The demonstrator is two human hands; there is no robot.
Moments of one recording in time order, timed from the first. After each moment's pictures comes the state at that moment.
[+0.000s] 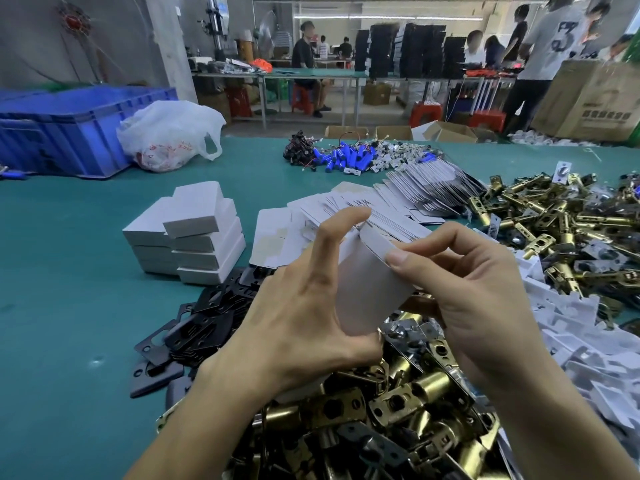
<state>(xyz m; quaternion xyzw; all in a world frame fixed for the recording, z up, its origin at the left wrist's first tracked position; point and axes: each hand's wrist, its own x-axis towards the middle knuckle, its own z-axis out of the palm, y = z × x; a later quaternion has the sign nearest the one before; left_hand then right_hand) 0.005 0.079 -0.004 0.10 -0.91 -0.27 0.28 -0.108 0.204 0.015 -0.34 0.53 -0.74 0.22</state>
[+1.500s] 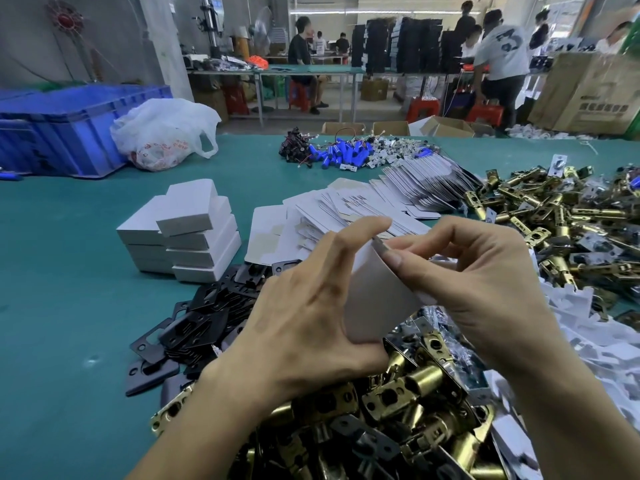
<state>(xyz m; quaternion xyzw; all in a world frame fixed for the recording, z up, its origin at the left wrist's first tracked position) 0.002 0.092 -0.004 0.09 -0.94 -0.19 0.27 -0.127 0.211 0.011 -0.42 0.58 -0.69 0.12</state>
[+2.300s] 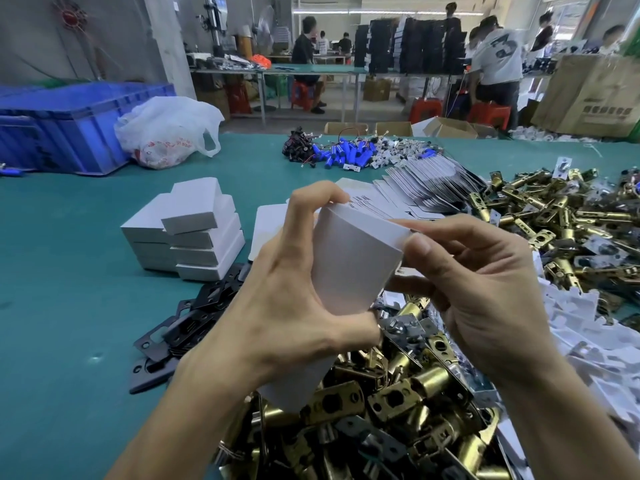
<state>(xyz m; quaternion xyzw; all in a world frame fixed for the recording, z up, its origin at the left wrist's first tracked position) 0.015 0.078 0.011 0.07 -0.86 -0.38 0.33 -0.122 0.205 0.006 -0.43 0.44 -0.76 0.19</state>
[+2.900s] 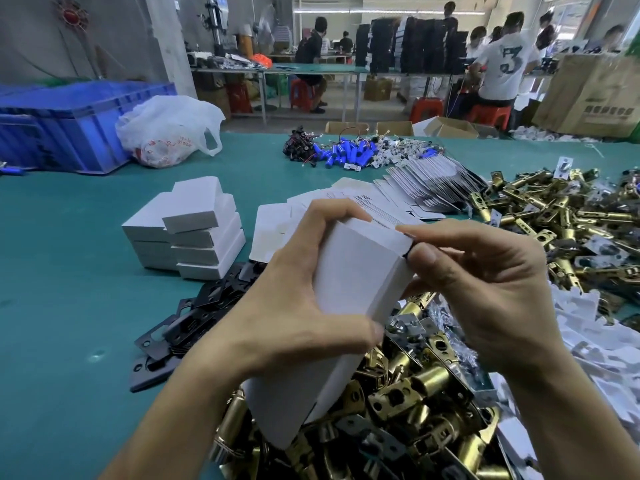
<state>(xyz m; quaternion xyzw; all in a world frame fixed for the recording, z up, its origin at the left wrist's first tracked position) 0.017 0.077 0.014 0.07 -0.84 -0.49 0.24 -0.119 0.209 0.012 -0.50 0.45 -0.73 0.13</state>
